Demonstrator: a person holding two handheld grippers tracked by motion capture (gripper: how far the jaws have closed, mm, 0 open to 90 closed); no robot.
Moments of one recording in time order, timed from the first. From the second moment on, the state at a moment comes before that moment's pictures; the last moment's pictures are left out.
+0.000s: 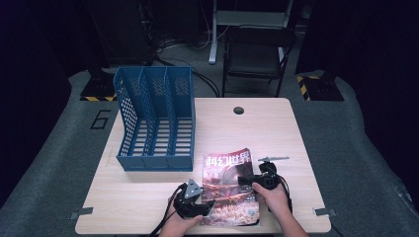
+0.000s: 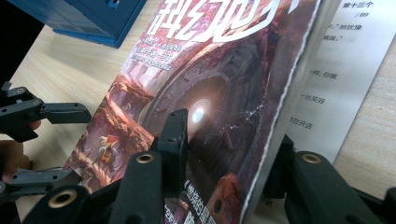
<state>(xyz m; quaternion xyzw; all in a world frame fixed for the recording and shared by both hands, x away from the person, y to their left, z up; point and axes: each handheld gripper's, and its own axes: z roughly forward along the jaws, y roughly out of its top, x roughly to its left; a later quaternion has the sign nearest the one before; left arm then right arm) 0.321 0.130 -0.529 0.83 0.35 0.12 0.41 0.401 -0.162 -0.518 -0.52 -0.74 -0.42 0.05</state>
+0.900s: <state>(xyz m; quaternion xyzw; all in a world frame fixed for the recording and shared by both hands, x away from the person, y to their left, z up) 0.324 0.132 -0.529 0.83 0.35 0.11 0.42 0.398 -0.166 -0.517 -0.50 -0.74 -0.44 0.05</state>
